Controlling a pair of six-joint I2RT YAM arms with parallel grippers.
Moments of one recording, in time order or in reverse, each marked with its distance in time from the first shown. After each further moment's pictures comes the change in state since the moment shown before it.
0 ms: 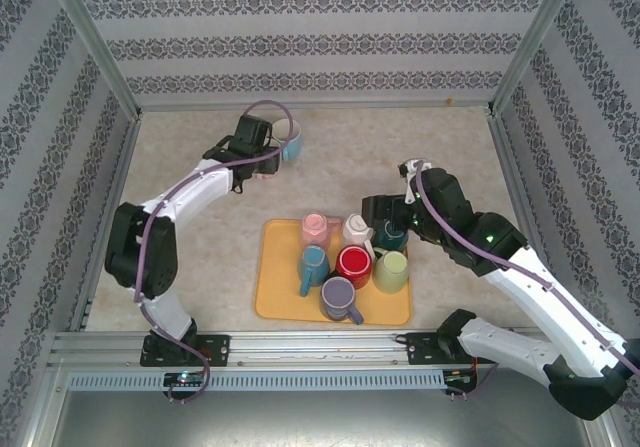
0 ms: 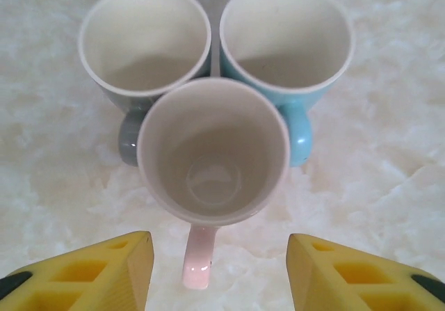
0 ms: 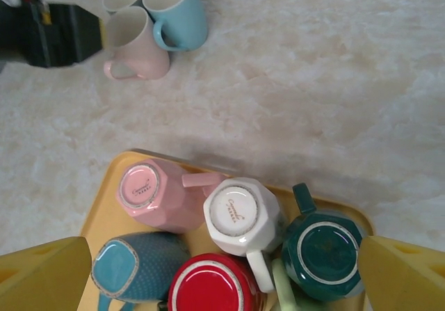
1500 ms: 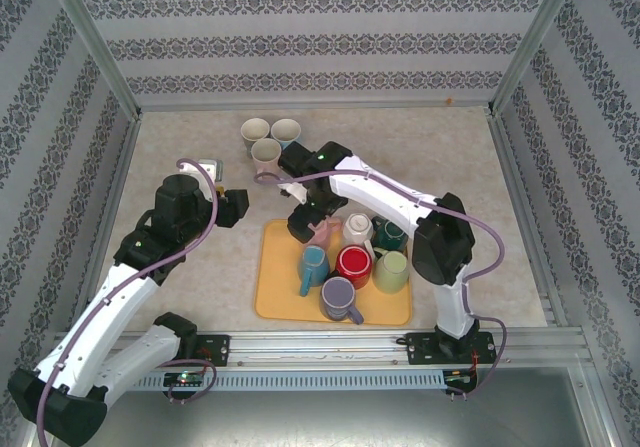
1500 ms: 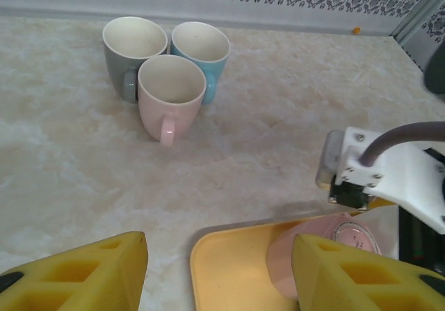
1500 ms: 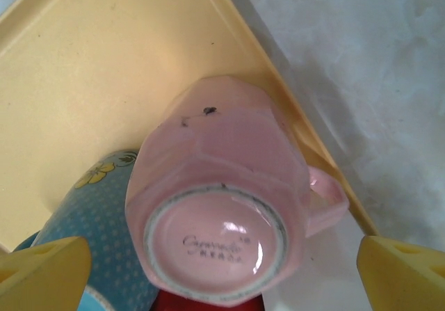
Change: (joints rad) left arm -0.015 -0.866 -0.474 -0.096 0.193 -0.042; right arm 0.134 1.070 0.712 -0.411 -0.175 -0.526
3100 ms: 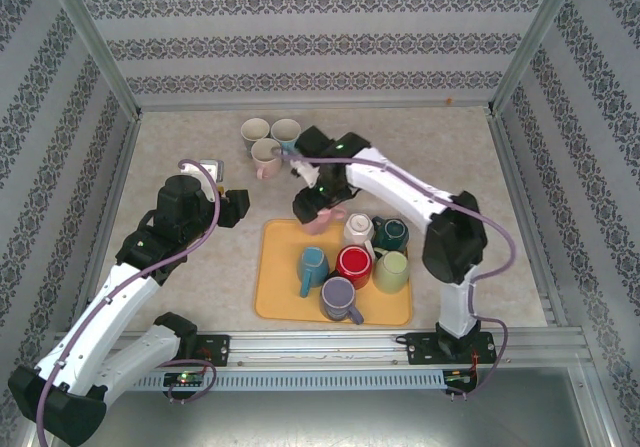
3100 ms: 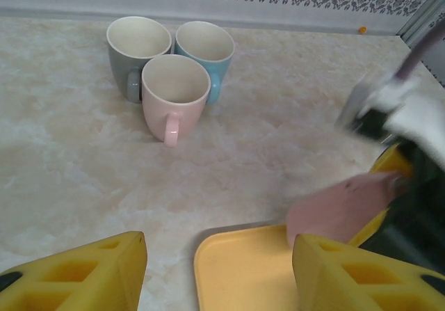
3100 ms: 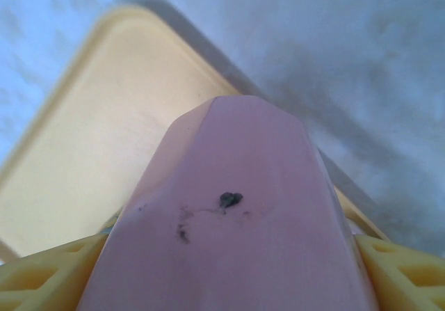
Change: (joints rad) left arm -0.007 0.007 -0.008 0.012 -0.020 0.001; right arm -0.111 -0.103 -0.043 0.121 -0.125 0.152
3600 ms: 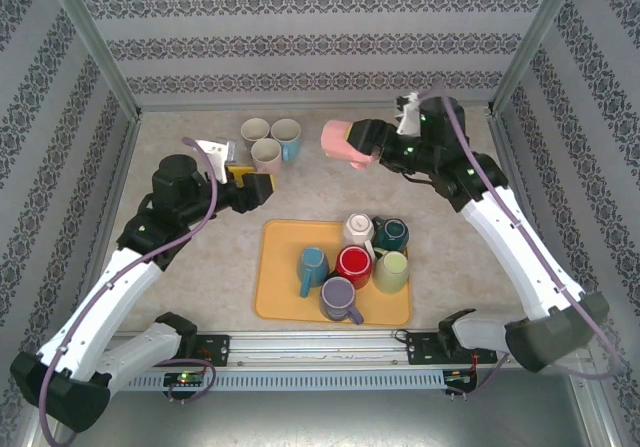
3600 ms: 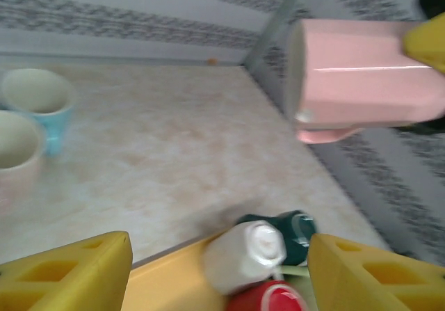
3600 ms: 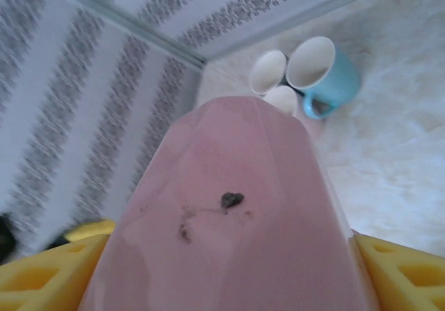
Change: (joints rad) left arm 0.000 0.107 0.107 0.220 0.433 -0.133; right arm -0.321 -0.658 -0.446 0.667 -0.282 0.756
